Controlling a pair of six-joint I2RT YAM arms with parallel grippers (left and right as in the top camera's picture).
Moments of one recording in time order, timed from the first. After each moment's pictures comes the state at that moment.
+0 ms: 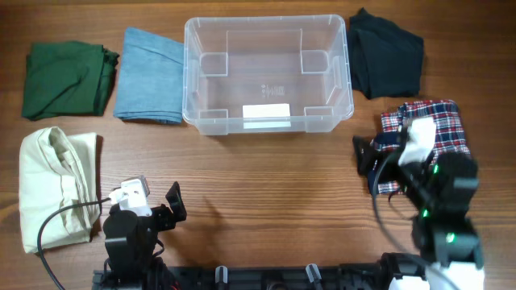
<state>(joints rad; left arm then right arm) 0.07 0.01 0.16 -0.73 0.06 -0.23 -0.08 0.67 0.56 -0.38 -0.34 0.02</state>
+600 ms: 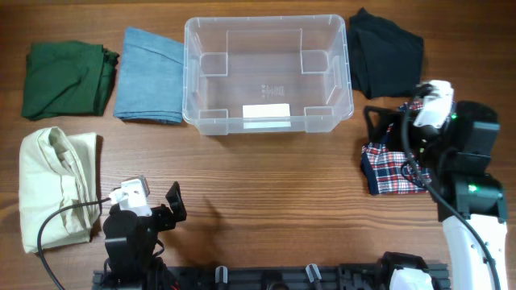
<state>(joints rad) 0.07 0.01 0.16 -0.73 0.06 -0.23 -0.16 0.97 0.86 -0.55 -0.38 0.17</state>
